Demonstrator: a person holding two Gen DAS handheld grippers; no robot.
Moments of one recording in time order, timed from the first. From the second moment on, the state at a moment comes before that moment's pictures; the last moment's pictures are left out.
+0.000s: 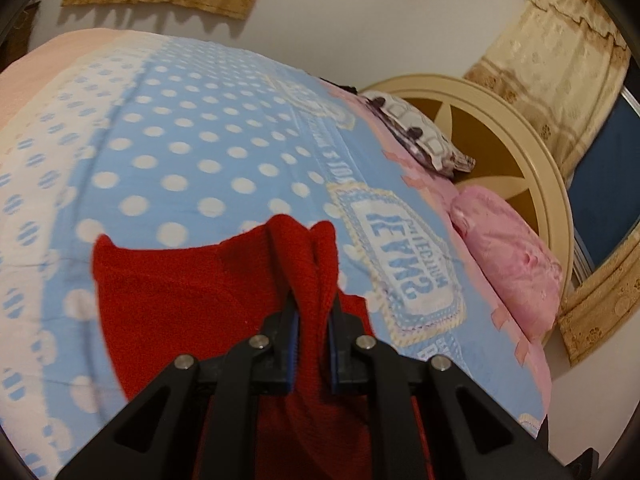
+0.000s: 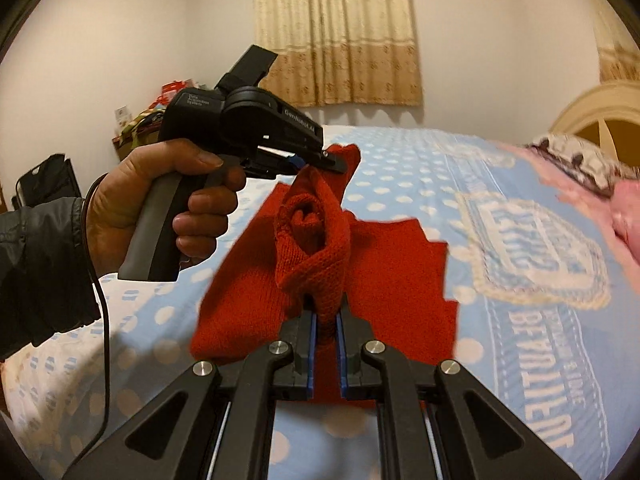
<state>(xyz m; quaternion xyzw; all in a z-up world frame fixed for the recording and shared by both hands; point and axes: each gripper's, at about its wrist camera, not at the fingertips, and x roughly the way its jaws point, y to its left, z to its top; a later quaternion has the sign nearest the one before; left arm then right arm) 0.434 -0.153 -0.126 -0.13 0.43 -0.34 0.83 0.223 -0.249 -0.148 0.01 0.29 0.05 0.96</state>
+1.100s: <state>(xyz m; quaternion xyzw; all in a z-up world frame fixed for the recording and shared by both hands) 0.413 -0.248 -0.137 0.02 0.42 -0.33 0.85 0.218 -0.340 -0.199 0.21 0.34 0.05 0.92</state>
